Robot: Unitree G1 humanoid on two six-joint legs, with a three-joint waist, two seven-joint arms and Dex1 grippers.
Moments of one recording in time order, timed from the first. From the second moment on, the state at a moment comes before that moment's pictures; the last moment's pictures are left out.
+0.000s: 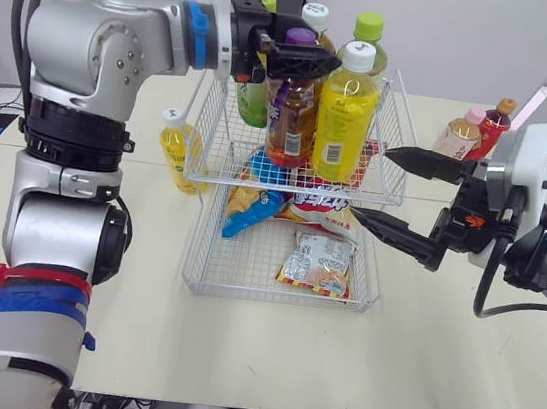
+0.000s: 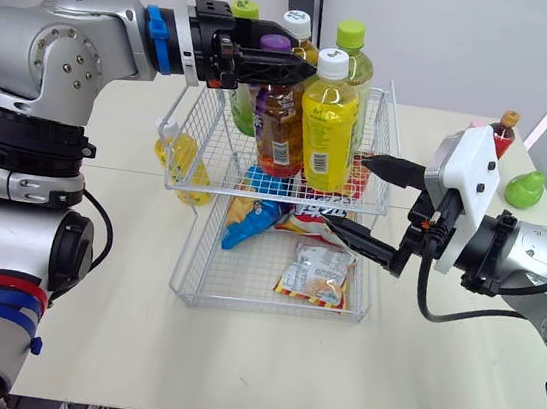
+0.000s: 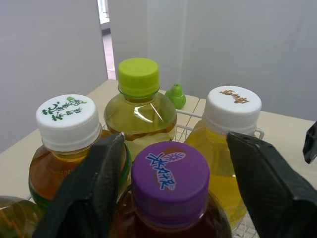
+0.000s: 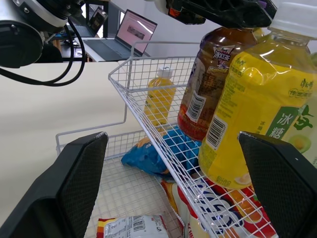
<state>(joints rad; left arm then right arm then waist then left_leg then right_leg) -1.35 0.60 -0.05 0.28 -0.52 0.89 -0.98 -0.53 -0.93 -0.21 -0.66 1.01 0.79 0.58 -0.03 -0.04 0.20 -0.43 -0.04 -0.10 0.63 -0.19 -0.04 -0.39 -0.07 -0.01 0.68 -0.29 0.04</state>
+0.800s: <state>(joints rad) -1.16 1.00 0.27 0.11 -0.59 0.94 -1.00 -0.52 -0.97 -0.26 -0.62 1.03 0.78 0.69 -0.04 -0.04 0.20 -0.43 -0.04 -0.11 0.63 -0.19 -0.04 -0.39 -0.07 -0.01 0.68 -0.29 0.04</state>
